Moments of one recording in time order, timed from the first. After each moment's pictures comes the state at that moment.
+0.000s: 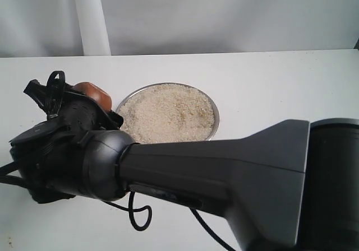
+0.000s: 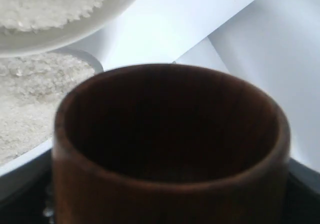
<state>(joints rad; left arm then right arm) 0.04 0.00 0.00 0.02 0.28 -0.25 1.16 2.32 -1.83 -1.27 0.90 -0.70</state>
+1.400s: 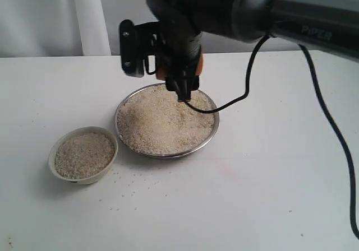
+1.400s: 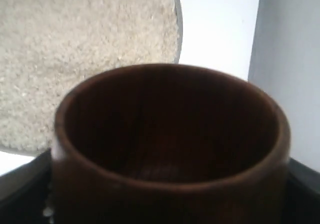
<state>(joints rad) 0.04 0.00 0.00 0.02 0.28 -0.25 0.73 2.07 -1.83 -0.47 0.97 -0.71</state>
